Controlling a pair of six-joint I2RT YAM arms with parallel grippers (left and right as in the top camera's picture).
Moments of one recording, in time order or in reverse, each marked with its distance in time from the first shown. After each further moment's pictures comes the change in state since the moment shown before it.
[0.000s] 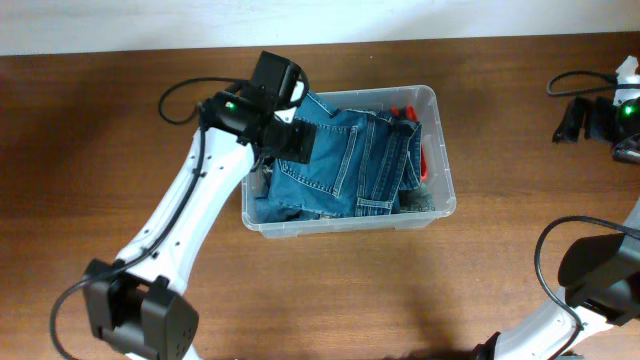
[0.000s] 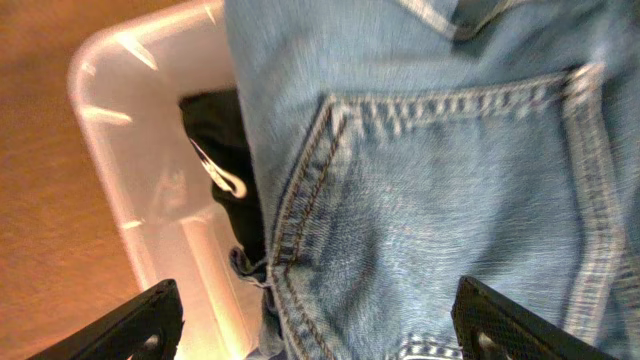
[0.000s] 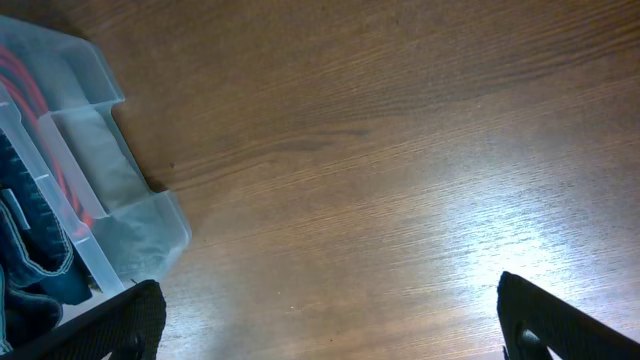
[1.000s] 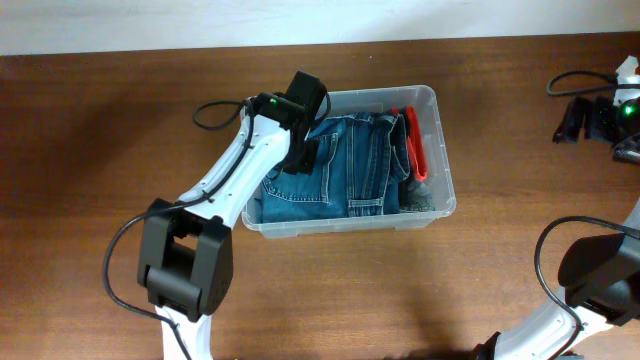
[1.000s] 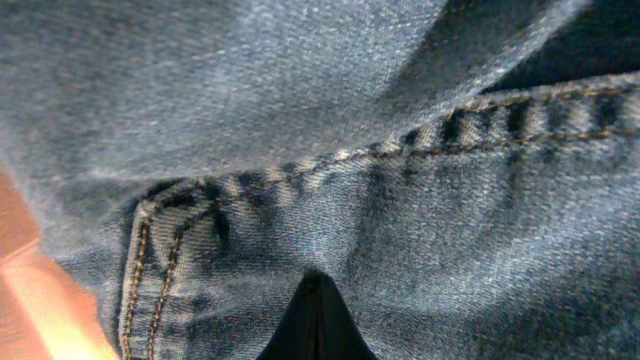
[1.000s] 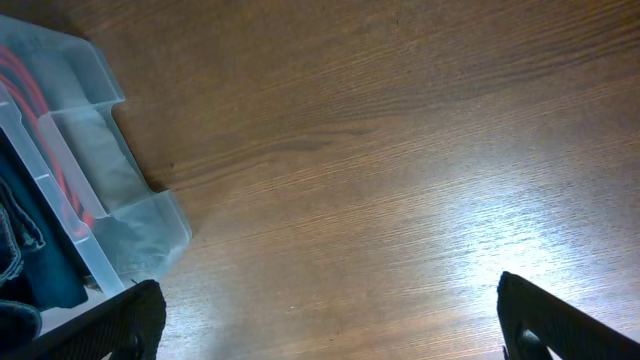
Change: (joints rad) left arm -0.042 0.275 0.030 -0.047 -0.064 -0.067; right arm 0.000 0.000 0.000 0.000 0.000 0.000
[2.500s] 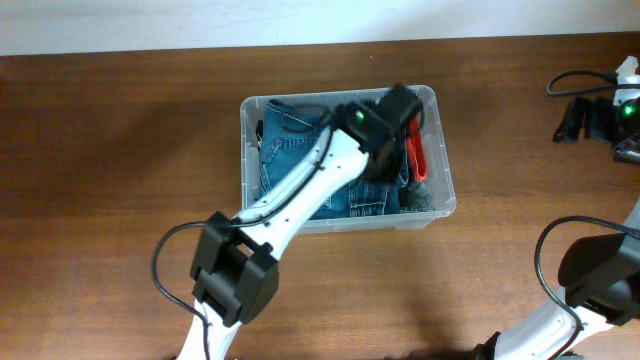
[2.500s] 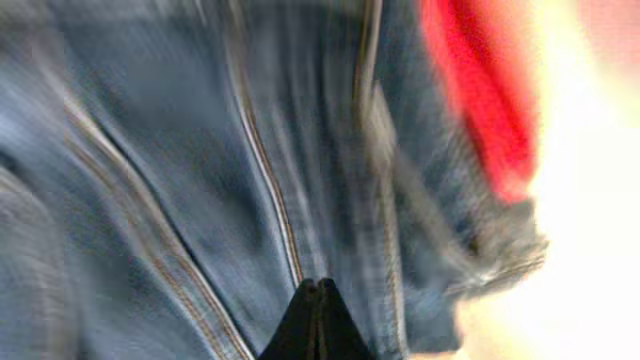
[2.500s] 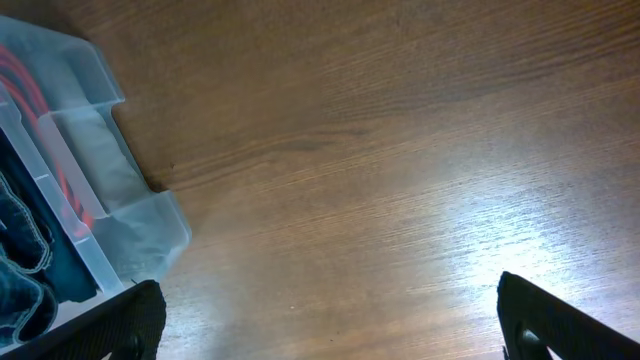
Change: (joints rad) left arm -0.282 0.108 0.352 -0.064 0.109 -0.158; right arm 0.000 0.000 0.000 0.000 0.000 0.000
